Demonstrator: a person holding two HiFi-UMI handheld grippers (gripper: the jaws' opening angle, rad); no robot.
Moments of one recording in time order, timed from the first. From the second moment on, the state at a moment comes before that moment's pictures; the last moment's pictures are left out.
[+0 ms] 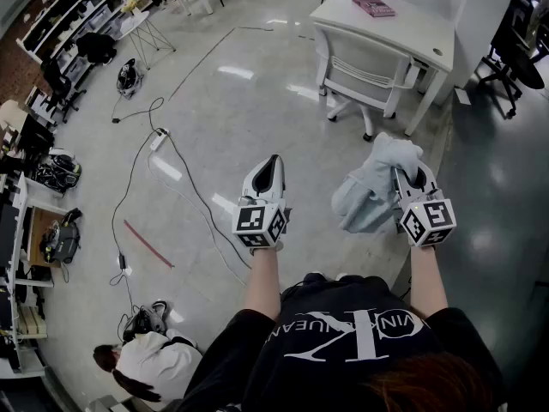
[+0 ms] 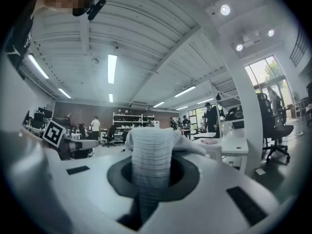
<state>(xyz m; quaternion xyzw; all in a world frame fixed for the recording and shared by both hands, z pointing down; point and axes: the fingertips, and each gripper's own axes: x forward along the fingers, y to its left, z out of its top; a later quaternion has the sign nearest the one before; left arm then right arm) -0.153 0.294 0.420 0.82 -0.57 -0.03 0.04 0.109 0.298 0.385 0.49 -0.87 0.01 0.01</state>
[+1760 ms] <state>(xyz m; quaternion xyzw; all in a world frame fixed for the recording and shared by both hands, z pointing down) -0.205 0.161 0.427 0.83 -0.56 -0.02 0.04 0.050 0.168 0.397 0.51 -0.86 0.02 0.00</state>
